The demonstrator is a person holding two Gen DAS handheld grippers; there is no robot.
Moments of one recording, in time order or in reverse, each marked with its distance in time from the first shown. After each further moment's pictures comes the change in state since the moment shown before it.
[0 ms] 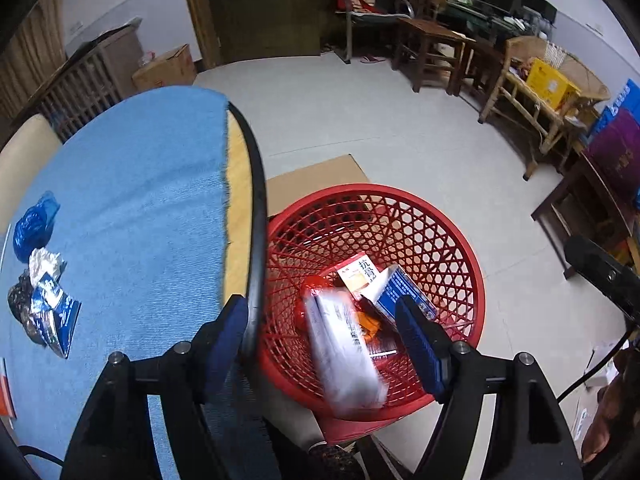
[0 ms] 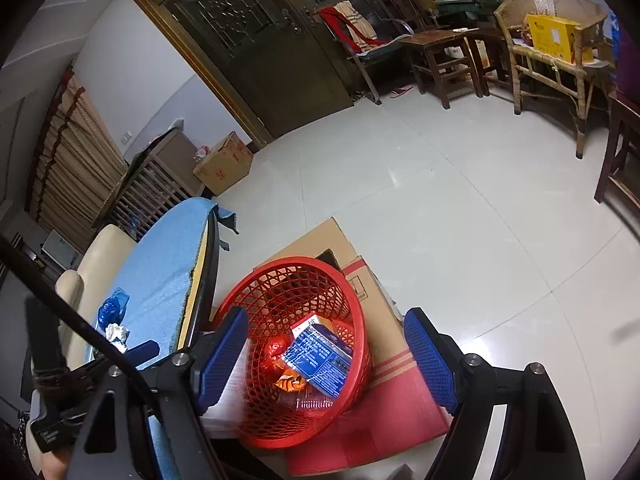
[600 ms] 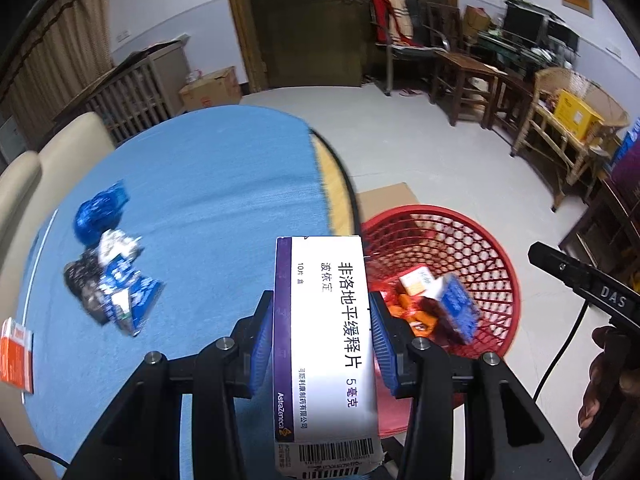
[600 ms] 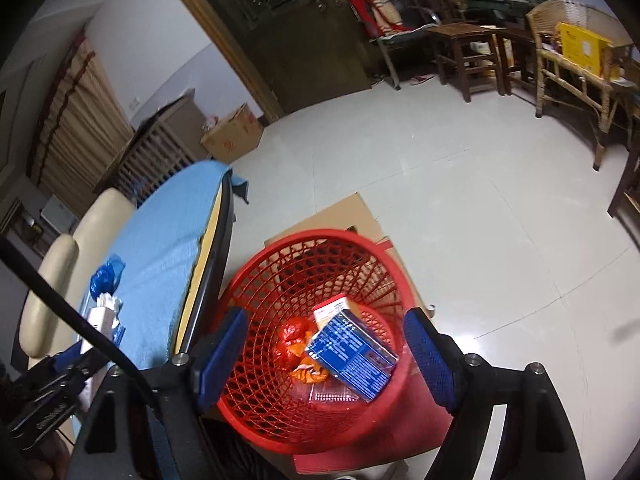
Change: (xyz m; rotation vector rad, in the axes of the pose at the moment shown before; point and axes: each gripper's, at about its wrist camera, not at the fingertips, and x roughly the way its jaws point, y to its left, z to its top) left arm -0.048 0.047 -0.030 -0.042 -0.116 0.116; right arm 0.041 0.042 -0.015 -0.076 0.068 -0.003
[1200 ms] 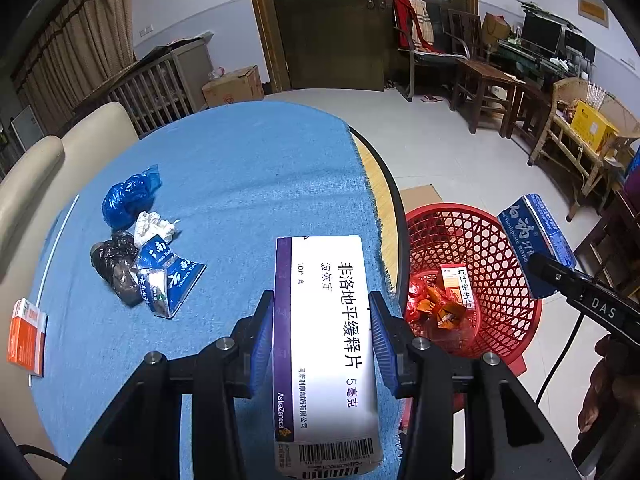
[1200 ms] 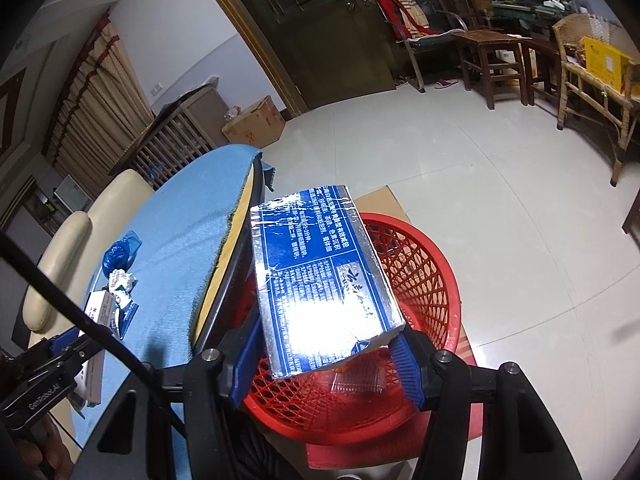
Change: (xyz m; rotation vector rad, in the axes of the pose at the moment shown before) left arm -0.014 0.042 -0.020 -0.059 -0.015 0.064; right arm 0.013 0.032 -0.019 -0.088 0.016 0.044
